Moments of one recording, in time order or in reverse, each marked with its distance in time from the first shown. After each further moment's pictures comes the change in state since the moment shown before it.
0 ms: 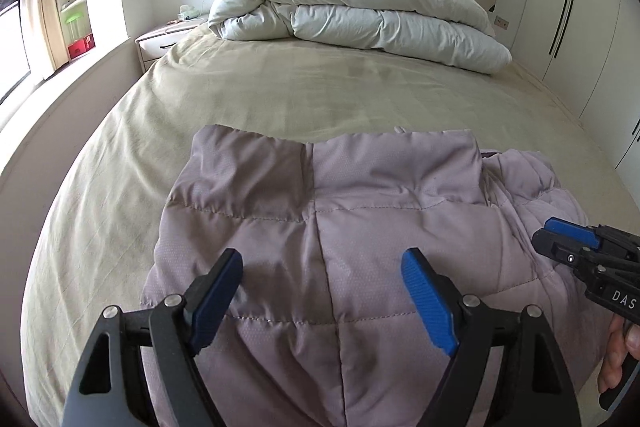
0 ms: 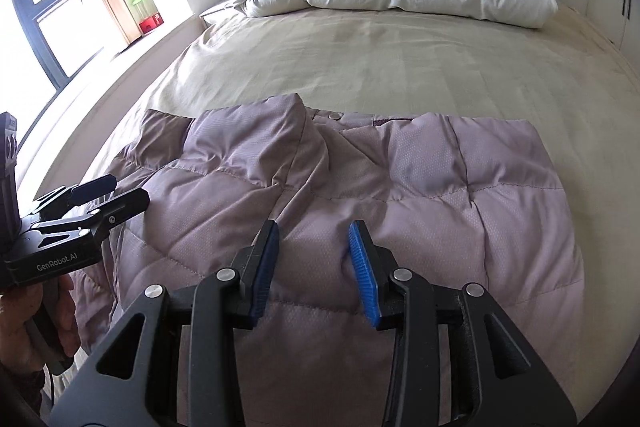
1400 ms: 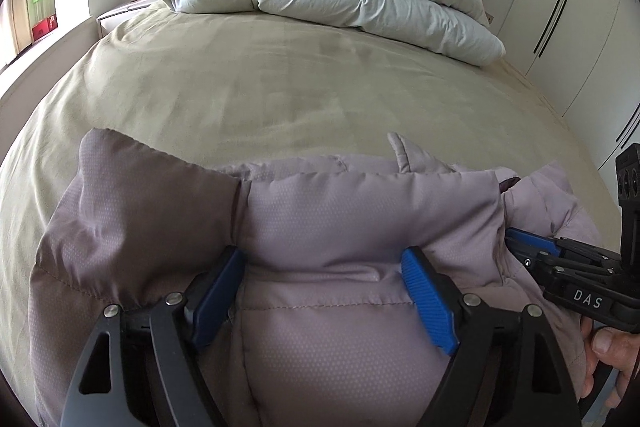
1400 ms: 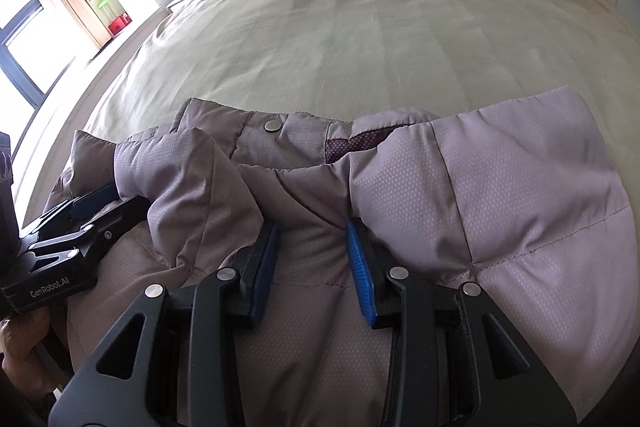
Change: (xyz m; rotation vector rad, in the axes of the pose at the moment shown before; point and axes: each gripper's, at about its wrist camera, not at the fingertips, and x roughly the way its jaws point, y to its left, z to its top) left arm 0.101 -0.021 0.040 -0.024 0.052 -0.164; right arm 0.106 -0.056 0.029 0.123 0.092 0.002
